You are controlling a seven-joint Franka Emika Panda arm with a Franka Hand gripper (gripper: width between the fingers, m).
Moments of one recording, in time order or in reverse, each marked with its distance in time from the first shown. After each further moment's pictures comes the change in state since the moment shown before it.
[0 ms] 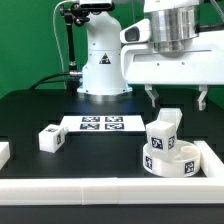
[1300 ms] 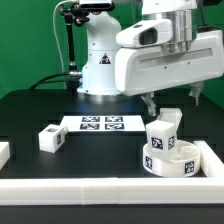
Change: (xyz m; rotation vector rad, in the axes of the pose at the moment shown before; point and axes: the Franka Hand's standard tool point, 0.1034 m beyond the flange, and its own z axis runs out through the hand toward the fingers) arm 0.002 0.009 0.004 -0.051 -0.007 -1.122
